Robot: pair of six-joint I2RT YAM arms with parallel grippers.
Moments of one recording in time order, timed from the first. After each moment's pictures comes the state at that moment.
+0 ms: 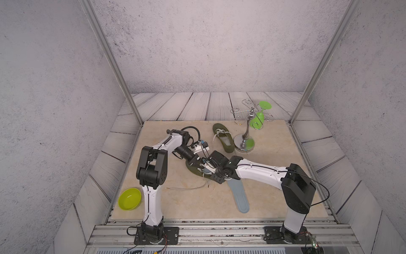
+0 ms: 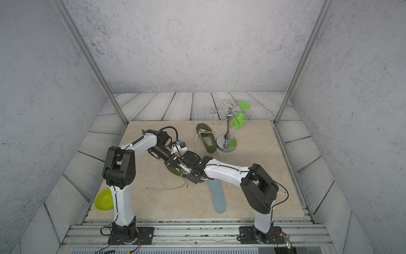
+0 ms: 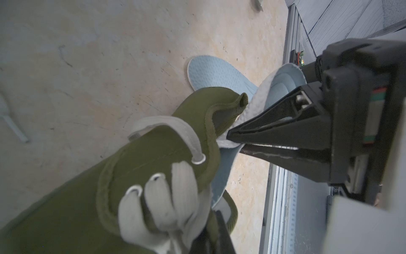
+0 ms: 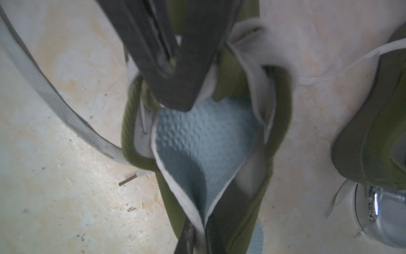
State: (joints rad) left arm -0.29 2.07 1.58 -1.27 0.87 0.85; right arm 0.95 1.81 1.32 -0.62 0.14 -0.18
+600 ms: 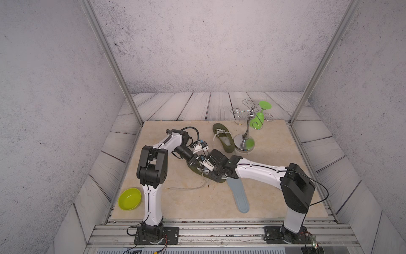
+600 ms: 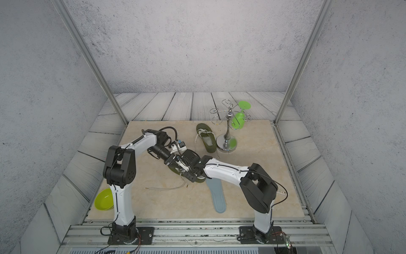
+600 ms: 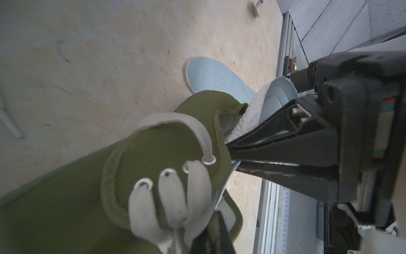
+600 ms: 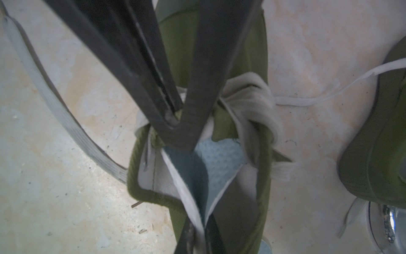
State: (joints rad) left arm -0.28 2.08 1.59 -1.30 0.90 0.85; right arm 0.95 1.82 1.32 -0.54 0.09 -0.11
